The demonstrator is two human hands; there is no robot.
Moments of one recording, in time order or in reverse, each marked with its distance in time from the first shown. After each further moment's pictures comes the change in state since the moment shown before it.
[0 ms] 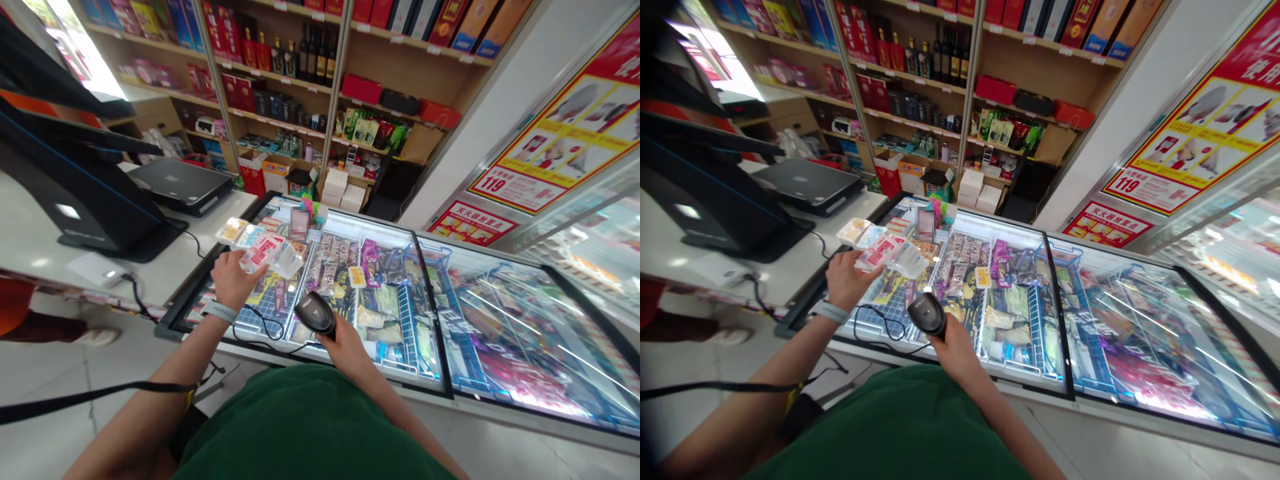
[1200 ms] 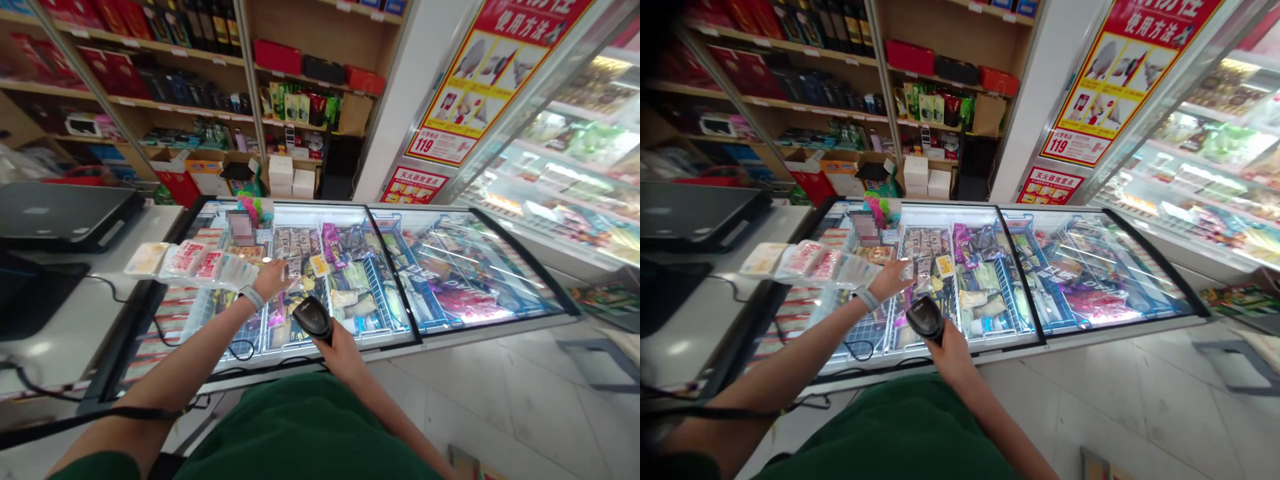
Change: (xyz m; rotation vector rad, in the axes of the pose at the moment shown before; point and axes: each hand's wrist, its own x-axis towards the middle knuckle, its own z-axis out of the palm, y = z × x) left_hand -0.003 0.131 0.142 -0.201 -0.651 0.771; right_hand -0.040 0.037 -0.023 0.106 0.255 0.280
